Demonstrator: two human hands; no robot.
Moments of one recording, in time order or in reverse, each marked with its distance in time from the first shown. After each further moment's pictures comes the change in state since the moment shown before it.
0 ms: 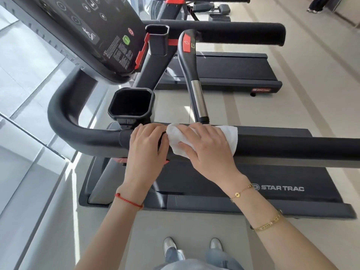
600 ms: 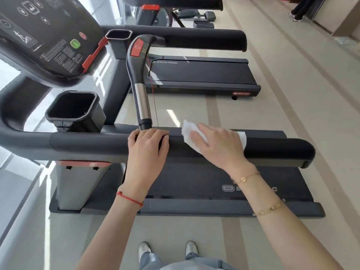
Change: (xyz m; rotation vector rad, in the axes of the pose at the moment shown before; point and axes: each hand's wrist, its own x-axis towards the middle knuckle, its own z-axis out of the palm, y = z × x) left_hand 0.006 0.131 0.088 0.083 -0.025 -0.023; right_hand -0.051 0.163 -0.063 -0.068 -0.082 0.190
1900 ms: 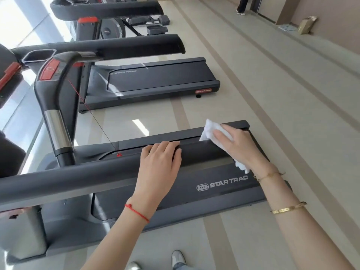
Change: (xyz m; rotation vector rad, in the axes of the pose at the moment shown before) left_hand 0.014 0.170 0.089 0.028 -0.256 0.213; right_hand -0.072 0.207 -0.062 0.496 -0.107 0.523
